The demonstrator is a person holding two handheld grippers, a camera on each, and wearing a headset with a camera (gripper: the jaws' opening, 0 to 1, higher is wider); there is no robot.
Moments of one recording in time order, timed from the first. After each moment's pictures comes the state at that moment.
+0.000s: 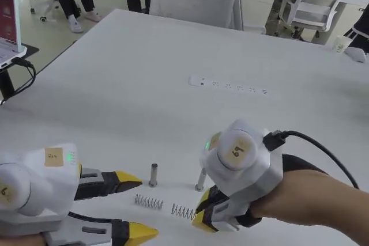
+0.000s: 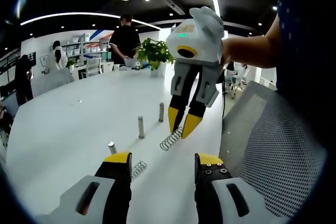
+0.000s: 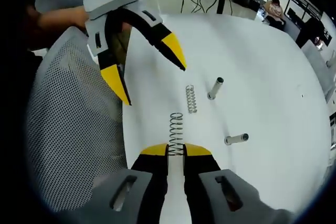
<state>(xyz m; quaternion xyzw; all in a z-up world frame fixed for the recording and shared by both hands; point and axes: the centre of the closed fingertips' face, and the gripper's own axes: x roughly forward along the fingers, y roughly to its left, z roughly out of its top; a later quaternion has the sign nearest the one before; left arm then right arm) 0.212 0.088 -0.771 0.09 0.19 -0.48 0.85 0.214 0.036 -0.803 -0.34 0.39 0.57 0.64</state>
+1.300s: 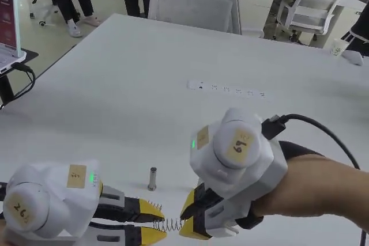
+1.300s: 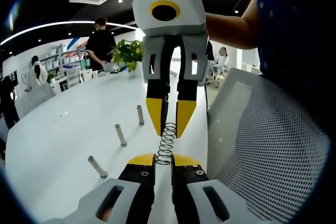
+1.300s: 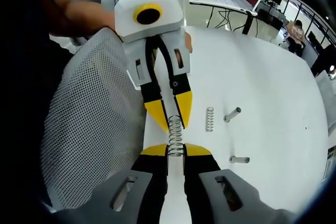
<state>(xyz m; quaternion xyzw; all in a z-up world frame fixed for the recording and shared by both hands) 0.194 0.060 -0.772 0.14 0.16 -0.55 0.81 0.187 0.053 -0.768 -0.37 0.35 0.64 0.58</state>
